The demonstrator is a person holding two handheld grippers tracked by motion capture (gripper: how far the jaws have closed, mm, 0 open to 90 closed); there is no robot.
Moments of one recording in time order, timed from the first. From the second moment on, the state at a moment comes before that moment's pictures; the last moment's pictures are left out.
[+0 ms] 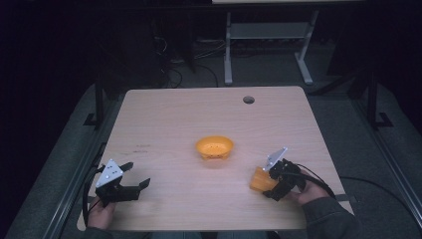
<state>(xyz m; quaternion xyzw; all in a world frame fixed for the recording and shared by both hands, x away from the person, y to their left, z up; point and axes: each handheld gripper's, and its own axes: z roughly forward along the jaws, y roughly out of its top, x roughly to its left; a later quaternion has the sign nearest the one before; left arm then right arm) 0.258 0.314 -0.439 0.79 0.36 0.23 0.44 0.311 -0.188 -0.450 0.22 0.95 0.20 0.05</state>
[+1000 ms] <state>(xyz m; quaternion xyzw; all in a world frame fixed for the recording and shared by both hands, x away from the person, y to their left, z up) 0.257 0.316 -0.438 0.79 0.36 0.23 0.44 0.313 -0.186 -0.451 0.19 0.96 0.20 0.04</state>
